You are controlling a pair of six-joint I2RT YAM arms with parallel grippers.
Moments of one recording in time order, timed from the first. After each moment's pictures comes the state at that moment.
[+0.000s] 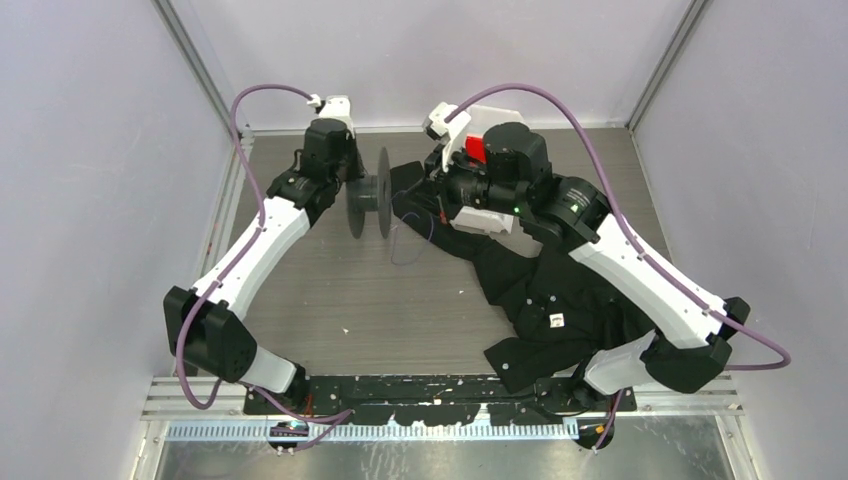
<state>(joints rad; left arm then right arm) -0.40 1.46 1.39 -0.36 -0.34 -0.24 0.89 1.39 1.72 -0.60 -0.20 0.11</state>
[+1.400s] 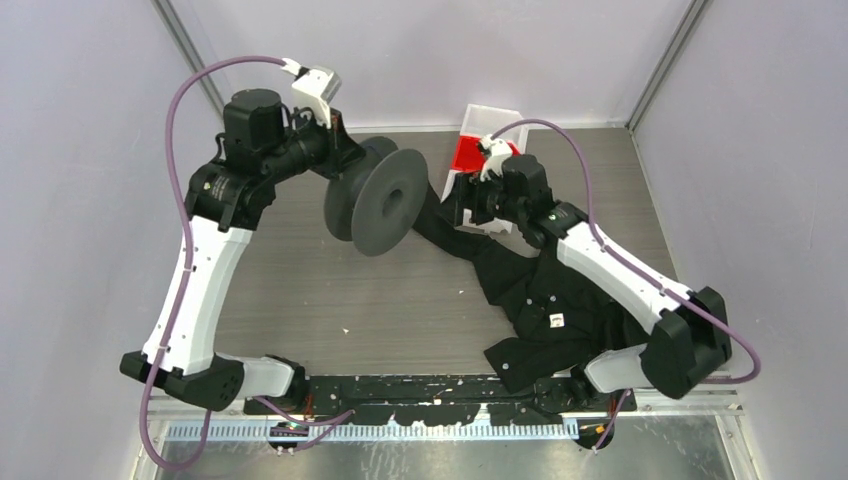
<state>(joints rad) -0.36 1.31 1.80 -0.82 0.33 -0.05 0.55 1.40 1.15 -0.21 -0.24 0.34</state>
